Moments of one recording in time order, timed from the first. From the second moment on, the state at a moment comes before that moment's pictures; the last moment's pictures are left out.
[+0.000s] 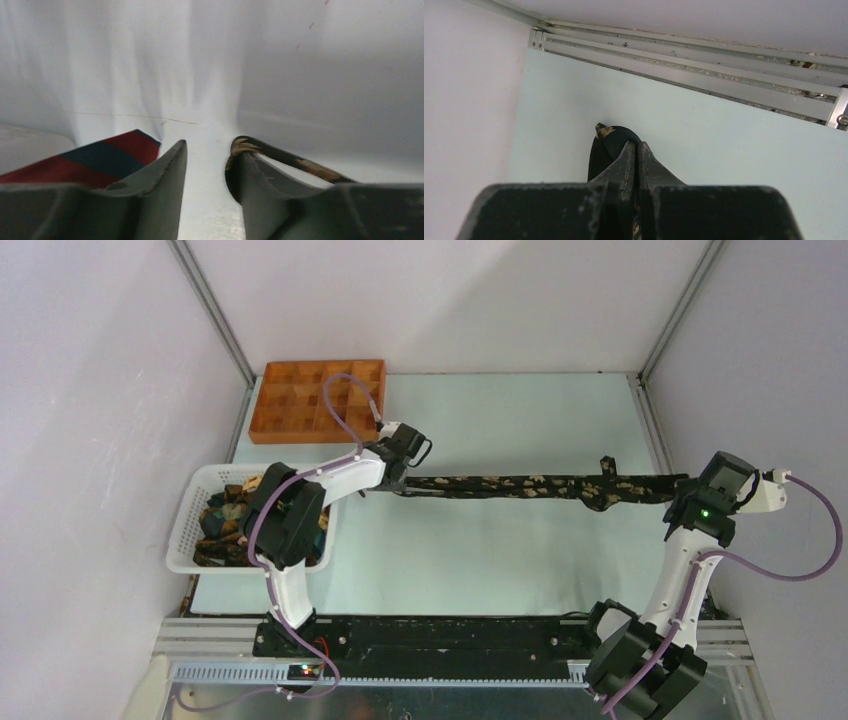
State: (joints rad) left arm -0.57 1.87 1.23 -0.53 -0.51 -0.52; right arm -0.61 0.96 0.83 -0.46 0.19 0.84
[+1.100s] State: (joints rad) left arm -0.59 1.66 1.94 -0.73 -0.40 -0.27; right arm -0.62 0.94 0.87 -0.55 0.07 0.78
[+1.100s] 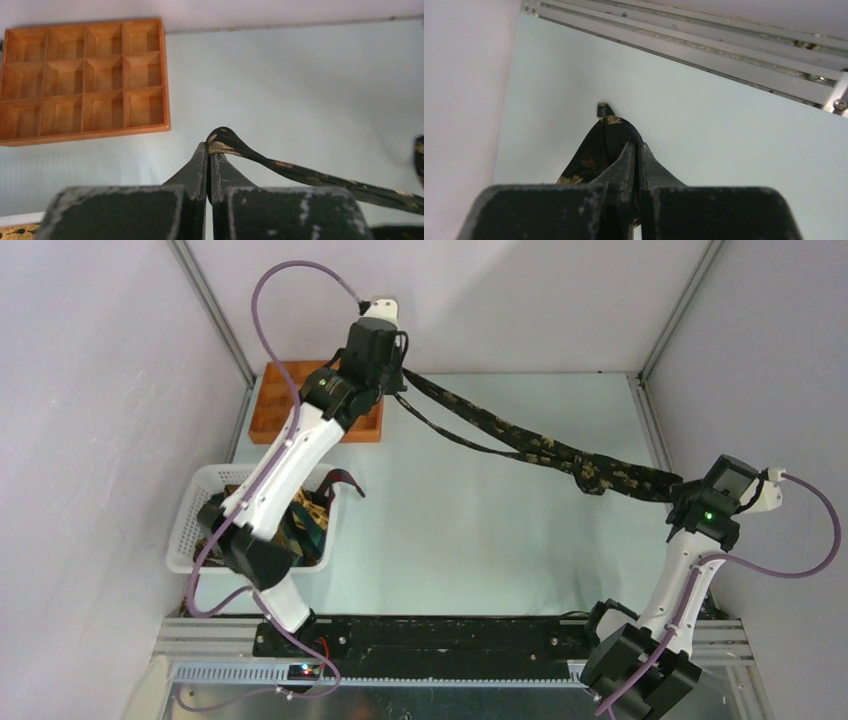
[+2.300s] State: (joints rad) left arm -0.40 2.17 2.16 -0.49 -0.39 -0.13; right arm -0.49 1.57 0.91 0.01 -0.18 0.81
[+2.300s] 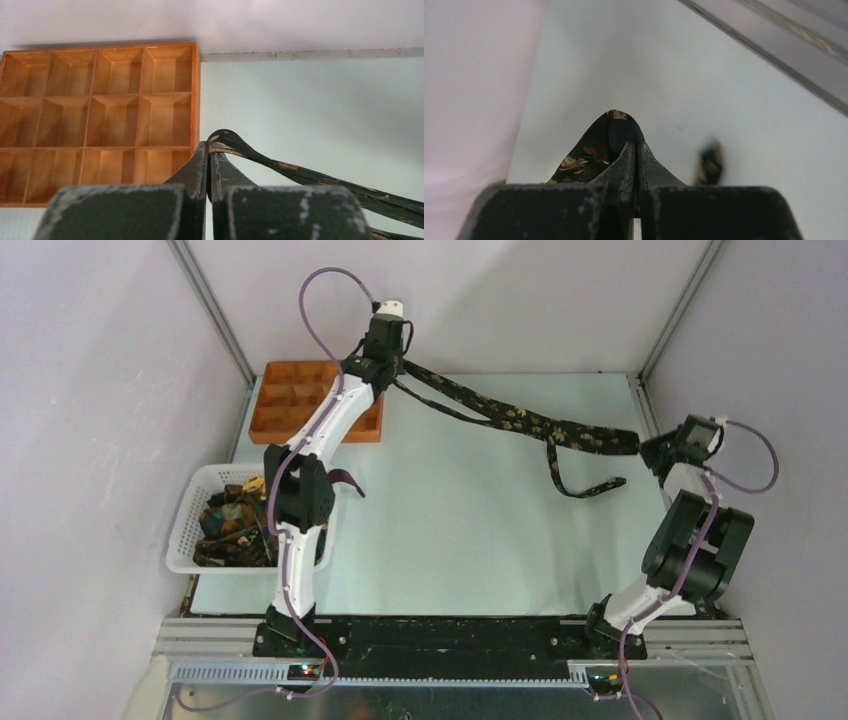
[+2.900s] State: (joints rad) left arm -0.36 2.31 2.23 -0.50 -0.36 -0.15; right arm -0.35 1.92 1.31 -0.12 -0.09 0.66
